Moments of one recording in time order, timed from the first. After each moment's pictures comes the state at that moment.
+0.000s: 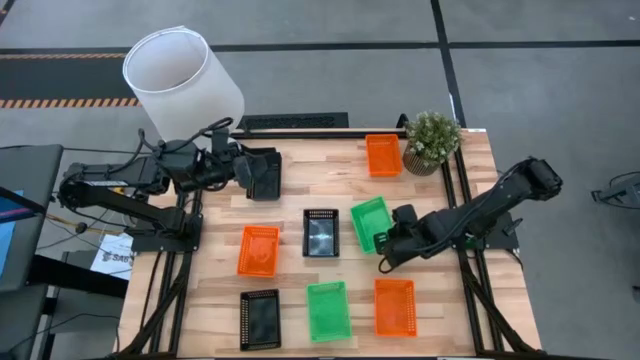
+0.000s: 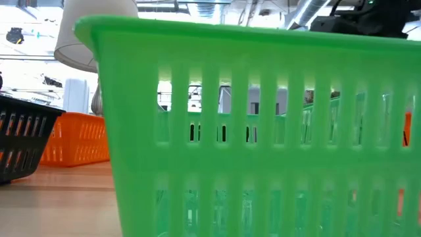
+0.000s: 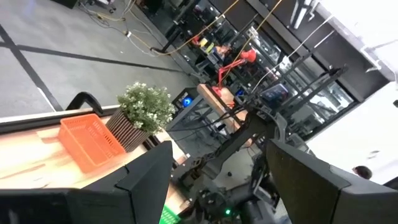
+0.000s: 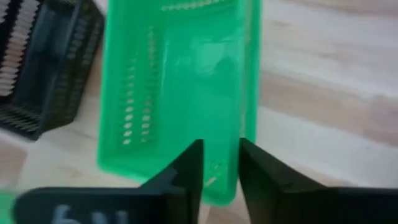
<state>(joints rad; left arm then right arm) -0.05 1.01 1.19 -0.22 -0.43 -0.81 0.41 1.40 0.98 -1.00 0.40 1.67</state>
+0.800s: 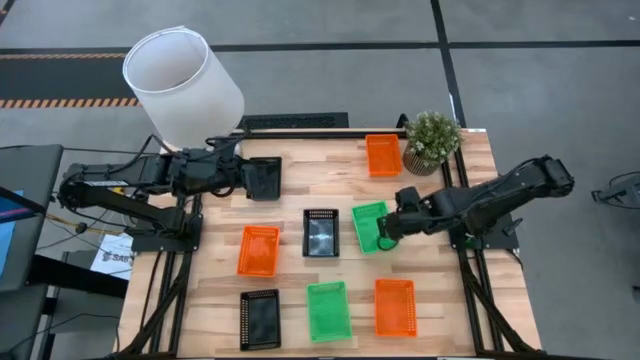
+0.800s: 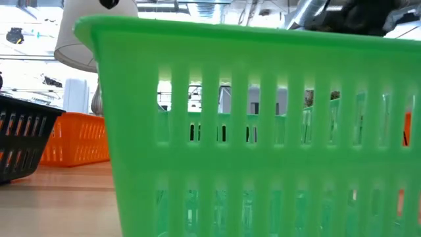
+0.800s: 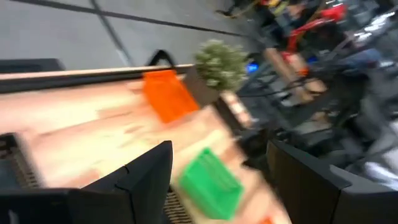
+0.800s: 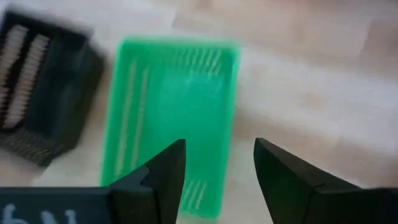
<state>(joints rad) -0.04 1.01 1.19 -0.59 -0.50 -0.94 0.21 1.29 0.98 -1.03 0.41 1.43</state>
